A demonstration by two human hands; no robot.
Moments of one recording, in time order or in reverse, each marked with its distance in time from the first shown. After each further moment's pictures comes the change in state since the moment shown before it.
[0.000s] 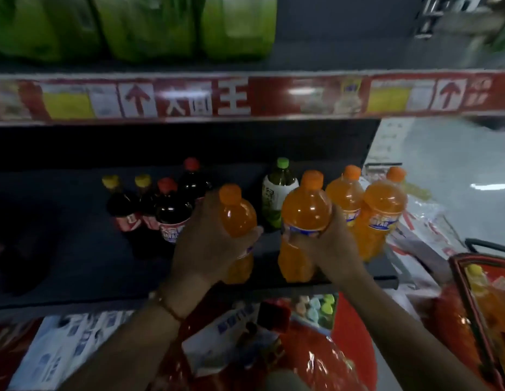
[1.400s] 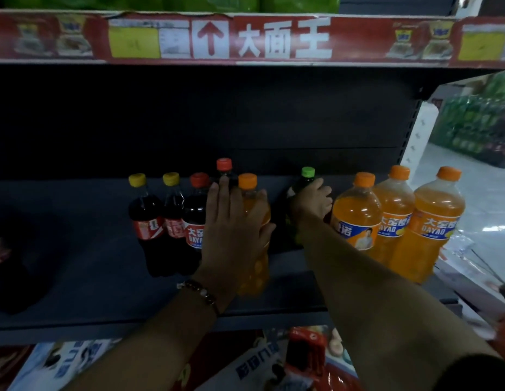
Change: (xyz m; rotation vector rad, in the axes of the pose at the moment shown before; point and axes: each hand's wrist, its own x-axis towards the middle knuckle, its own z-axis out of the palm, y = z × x) left_hand 0.048 -0.082 0.019 0.874 0.360 0.550; right_hand 0.157 0.037 0.134 -0.509 0.385 0.218
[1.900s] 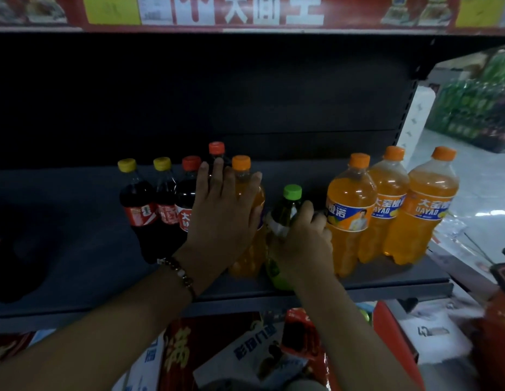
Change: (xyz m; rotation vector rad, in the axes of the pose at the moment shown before) left_hand -0.001 -0.010 -0.005 0.041 -0.037 0.114; right_hand -0.142 0.037 -0.054 -0.015 -0.118 -0.212
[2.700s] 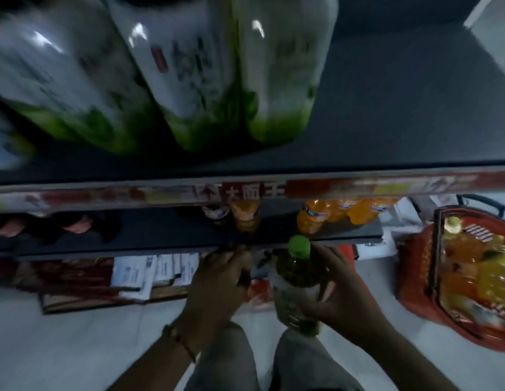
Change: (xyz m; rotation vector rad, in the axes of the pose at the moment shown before) left_hand -0.006 -0.003 -0.207 -0.719 -0.633 -0.327; right_hand -0.032 -0.068 -0.270 0.434 -0.748 0.059
